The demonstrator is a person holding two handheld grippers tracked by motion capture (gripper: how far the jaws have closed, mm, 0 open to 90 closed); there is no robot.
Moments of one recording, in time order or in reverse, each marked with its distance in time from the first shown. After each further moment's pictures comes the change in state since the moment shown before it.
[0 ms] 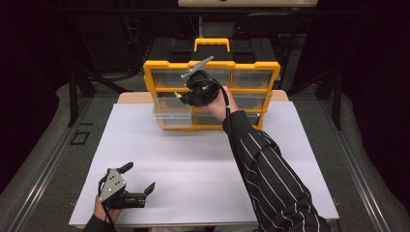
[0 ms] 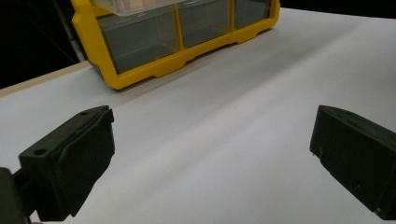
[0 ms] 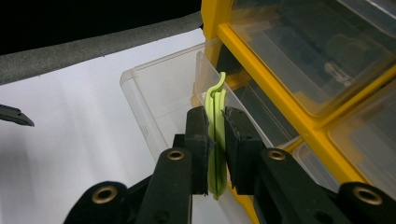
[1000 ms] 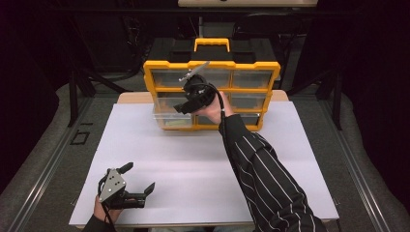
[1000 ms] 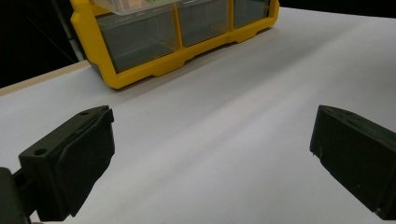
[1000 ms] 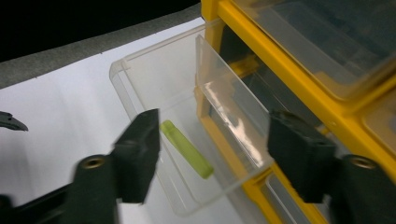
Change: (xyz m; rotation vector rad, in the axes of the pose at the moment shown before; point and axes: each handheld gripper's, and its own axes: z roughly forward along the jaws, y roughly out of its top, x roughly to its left) left arm 0.000 0.000 0.000 0.003 -0.005 -0.001; right arm -0.001 -0.009 0.020 0.026 0.012 0.062
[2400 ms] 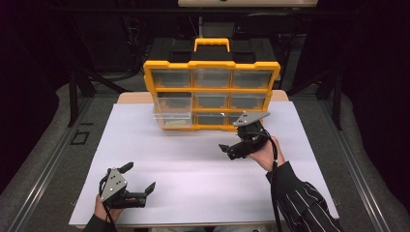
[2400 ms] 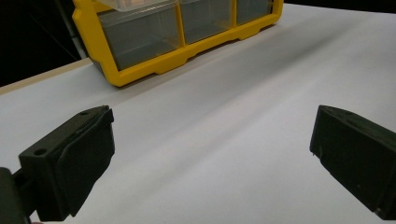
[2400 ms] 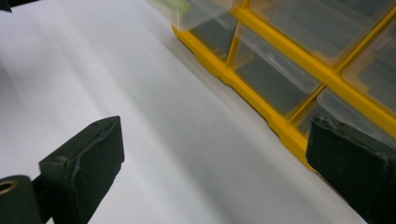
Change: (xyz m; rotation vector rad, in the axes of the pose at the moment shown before) left arm 0.000 -0.001 0.002 0.005 0.015 -0.001; right arm 0.019 -0.155 -0.082 -0.040 -0.144 0.046
